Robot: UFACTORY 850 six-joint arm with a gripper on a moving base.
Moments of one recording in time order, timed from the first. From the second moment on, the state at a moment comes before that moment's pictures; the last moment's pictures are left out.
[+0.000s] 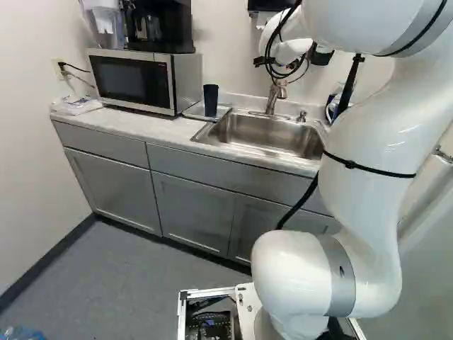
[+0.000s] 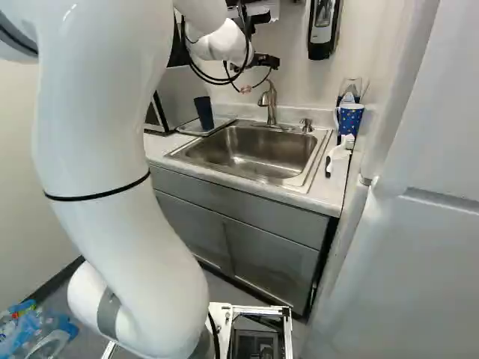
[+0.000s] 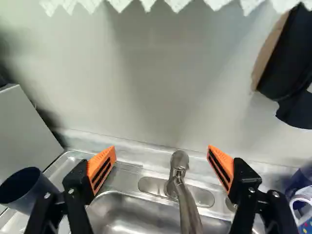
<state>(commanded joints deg) -12.2 -10.8 -77.2 1.2 8.5 -2.4</state>
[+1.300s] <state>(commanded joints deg) -16.4 5.3 -60.7 1.2 -13.8 -2.4</state>
